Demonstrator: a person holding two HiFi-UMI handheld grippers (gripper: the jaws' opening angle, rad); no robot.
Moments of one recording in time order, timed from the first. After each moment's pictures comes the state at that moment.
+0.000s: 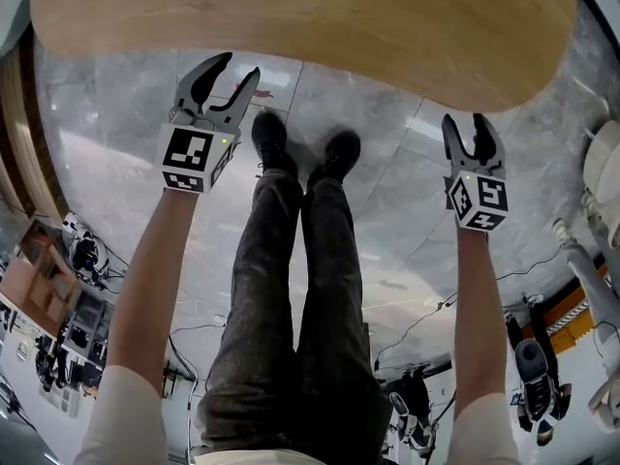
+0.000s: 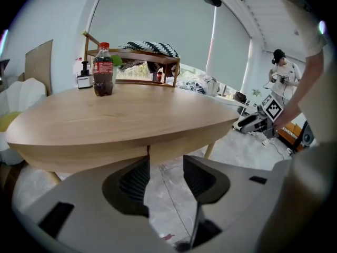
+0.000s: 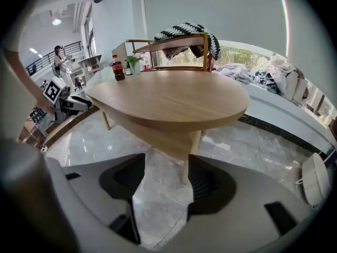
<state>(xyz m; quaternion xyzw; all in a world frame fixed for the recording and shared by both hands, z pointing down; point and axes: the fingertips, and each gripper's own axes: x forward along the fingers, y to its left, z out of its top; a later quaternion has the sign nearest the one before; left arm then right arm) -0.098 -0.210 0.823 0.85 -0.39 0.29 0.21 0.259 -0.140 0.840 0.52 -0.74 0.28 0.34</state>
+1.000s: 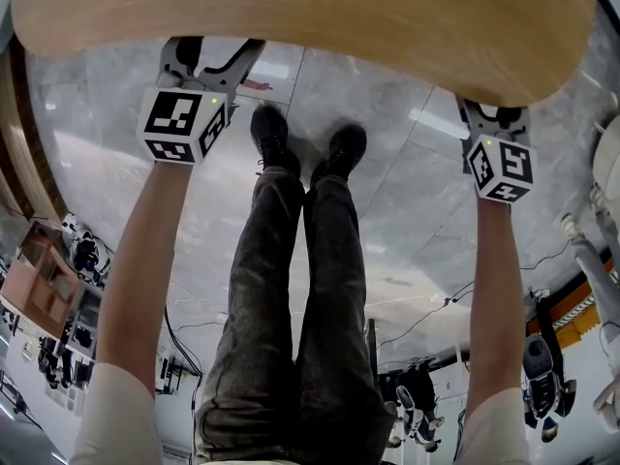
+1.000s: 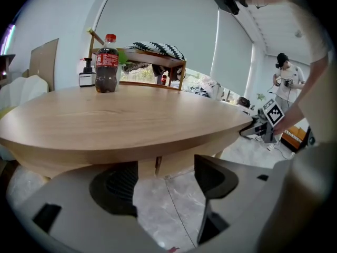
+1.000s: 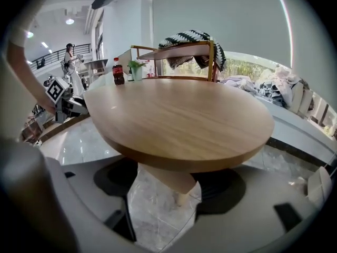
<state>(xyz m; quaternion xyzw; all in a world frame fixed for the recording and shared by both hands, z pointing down) -0.096 -0.250 0.844 0.85 -0.41 0.25 0.21 0.250 -0.198 0.854 0.52 -0.77 0.21 0.31</state>
